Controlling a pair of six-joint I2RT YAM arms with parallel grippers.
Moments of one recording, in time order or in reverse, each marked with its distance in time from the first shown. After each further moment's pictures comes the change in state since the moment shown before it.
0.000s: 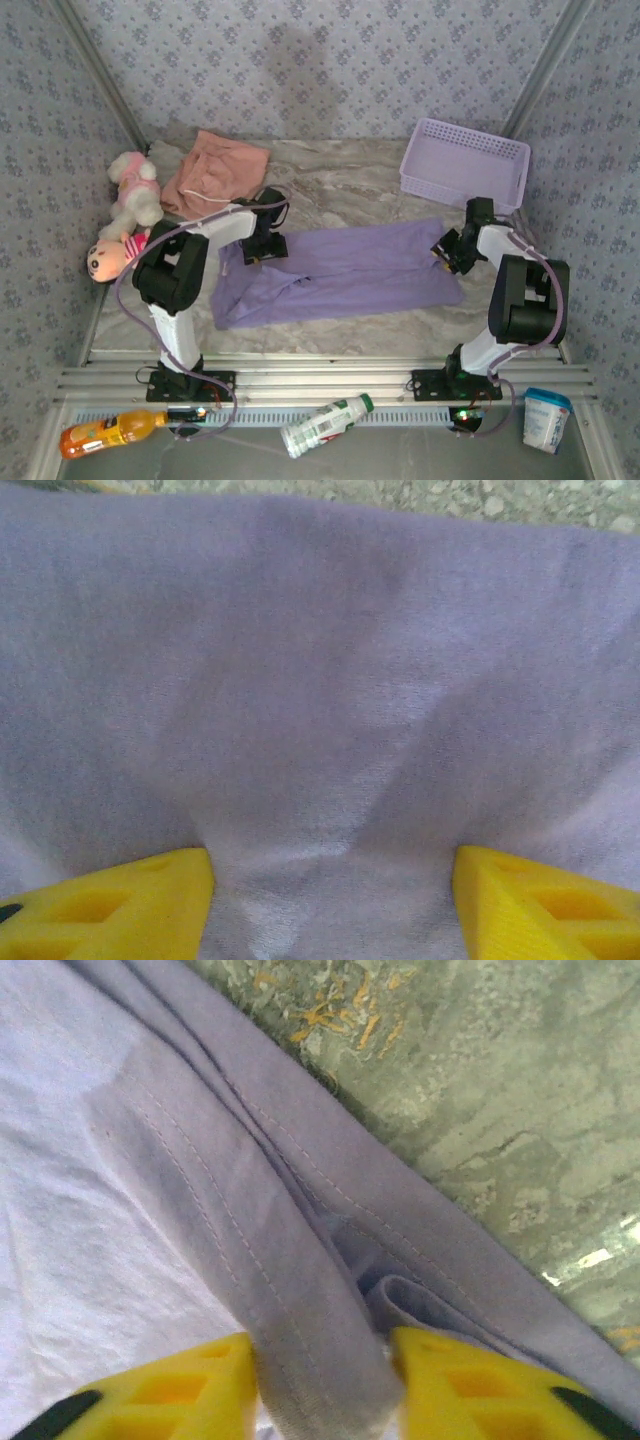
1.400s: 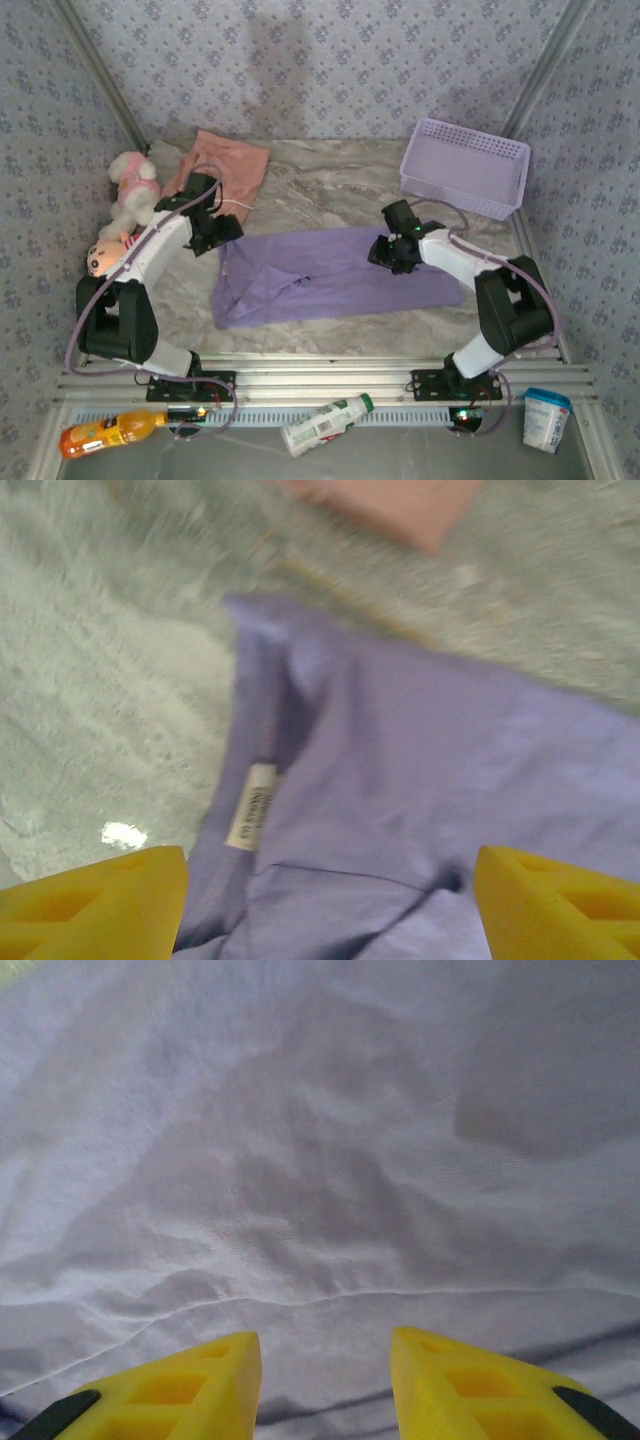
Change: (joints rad) left arm 0.321 -0.412 -0.161 -0.053 0.068 0.078; right arm 0.592 0.021 0.047 0.055 0.117 0.035
